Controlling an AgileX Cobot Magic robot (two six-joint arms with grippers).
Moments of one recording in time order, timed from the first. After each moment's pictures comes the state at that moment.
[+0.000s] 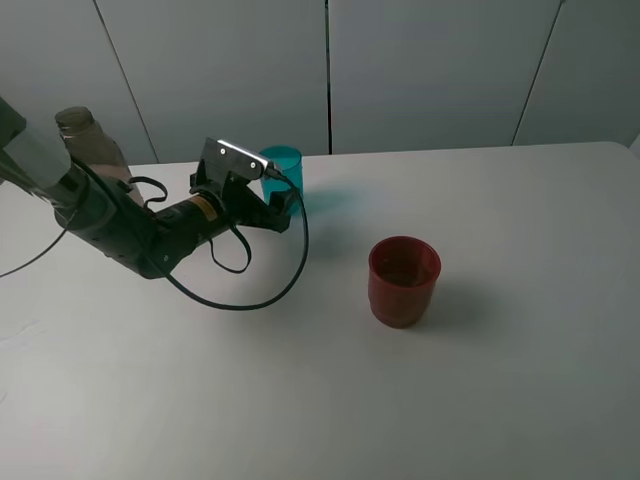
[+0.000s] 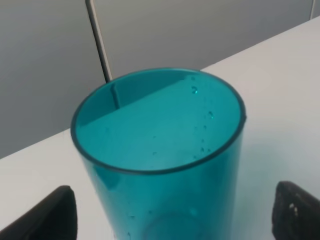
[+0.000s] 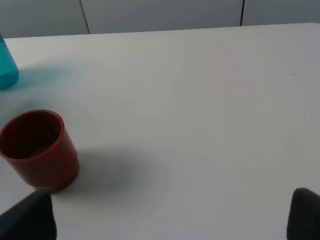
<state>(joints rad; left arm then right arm) -0.42 2.27 -0.96 0.13 -0.97 0.03 -0.01 0.00 -0.50 0.09 1.10 -0.01</state>
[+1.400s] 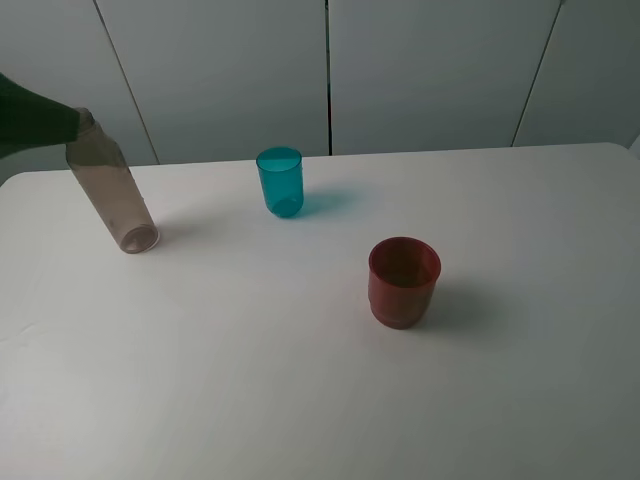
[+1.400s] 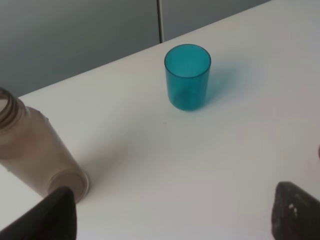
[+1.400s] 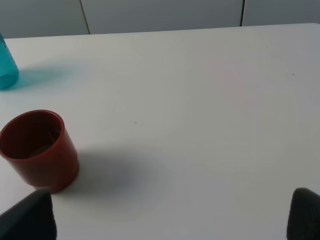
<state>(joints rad) -0.46 0.82 -0.80 0.10 0.65 -0.10 -0.01 0.00 -0.50 0.09 1.10 -0.01</state>
